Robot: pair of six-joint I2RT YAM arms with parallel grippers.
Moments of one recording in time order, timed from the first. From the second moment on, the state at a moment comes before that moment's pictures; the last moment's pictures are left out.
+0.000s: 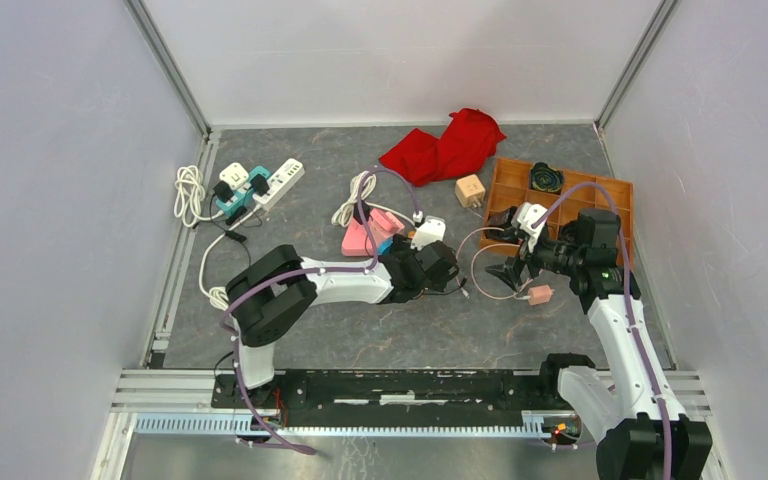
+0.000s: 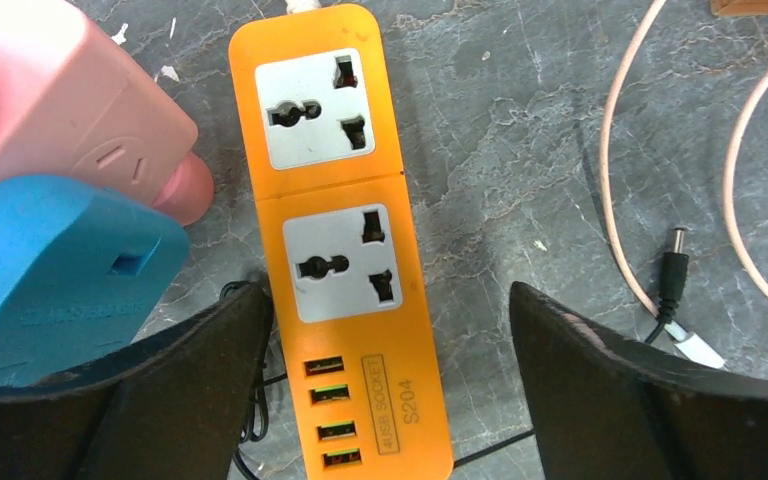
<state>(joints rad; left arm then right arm) -1.07 1.87 1.12 -0.13 -0.58 -0.57 -0.04 0.87 0.67 -0.45 -0.94 -0.69</state>
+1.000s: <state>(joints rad) -1.07 1.78 1.20 -0.16 -0.60 -0.46 -0.04 0.87 0.66 -0.43 -0.93 -0.69</state>
